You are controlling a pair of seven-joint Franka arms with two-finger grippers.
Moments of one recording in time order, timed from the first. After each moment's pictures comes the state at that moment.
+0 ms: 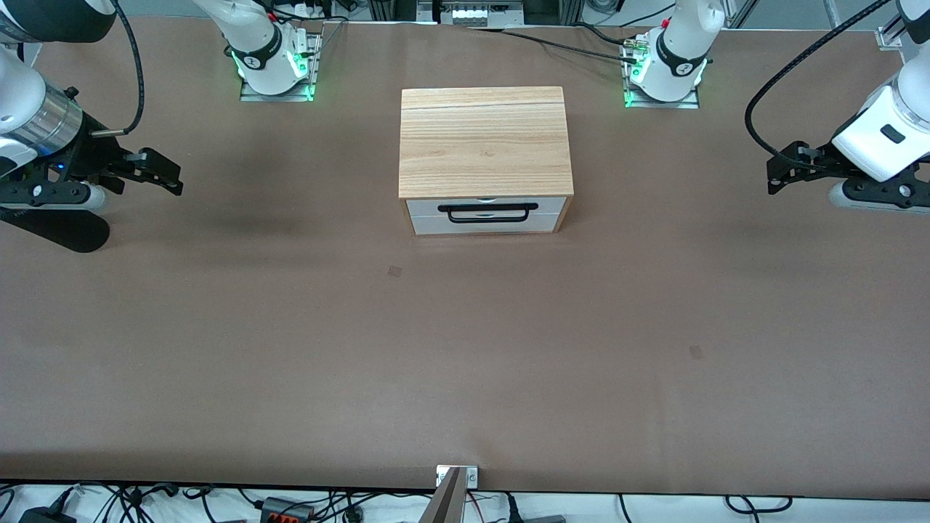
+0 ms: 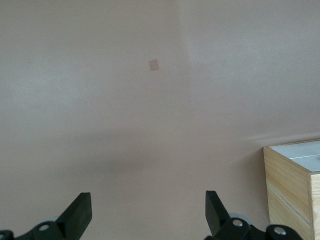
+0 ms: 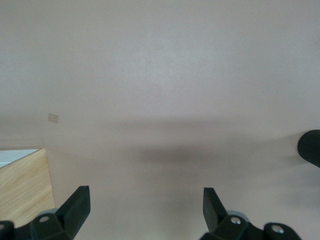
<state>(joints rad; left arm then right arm) -0.04 0.03 -0.04 -1.58 0.05 1.58 0.03 -0.03 -0.01 0.11 -1.73 0.02 1.69 0.10</state>
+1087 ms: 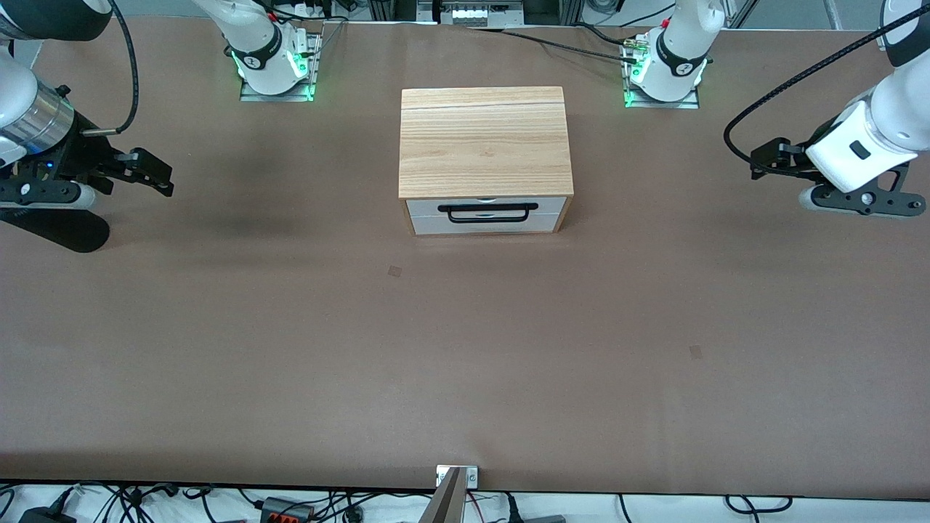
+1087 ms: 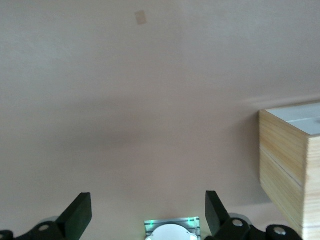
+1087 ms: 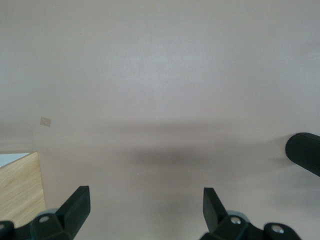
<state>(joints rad) -0.05 0.06 -0.04 -1.57 0.01 1.42 0.03 -0.03 -0.01 0.11 -1.71 -0.01 1.69 0.10</state>
